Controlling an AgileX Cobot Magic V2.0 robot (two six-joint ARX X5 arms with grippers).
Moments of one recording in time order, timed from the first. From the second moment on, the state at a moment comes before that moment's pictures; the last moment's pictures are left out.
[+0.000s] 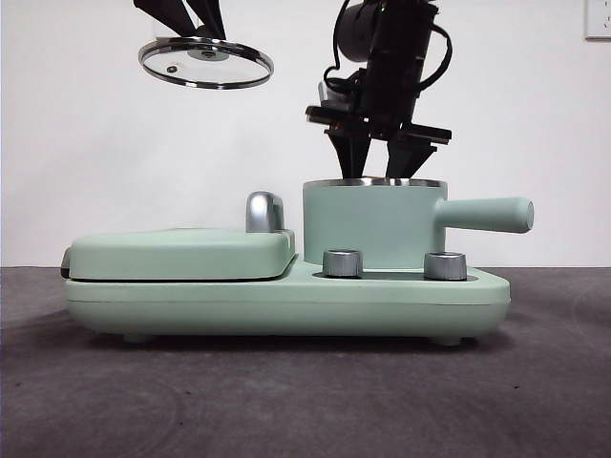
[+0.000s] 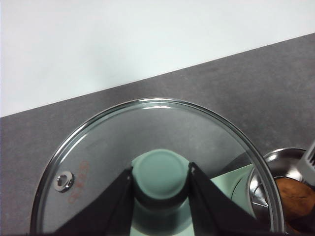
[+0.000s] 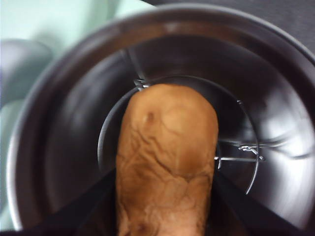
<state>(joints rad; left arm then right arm) -0.36 1.80 2.05 -0.77 0.00 0.01 0.46 2.21 2.24 -1.25 -0.06 0.13</state>
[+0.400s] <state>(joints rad) -0.36 1.80 2.05 -0.78 0.00 0.00 0.42 2.17 2.29 -1.33 -0.11 0.10</state>
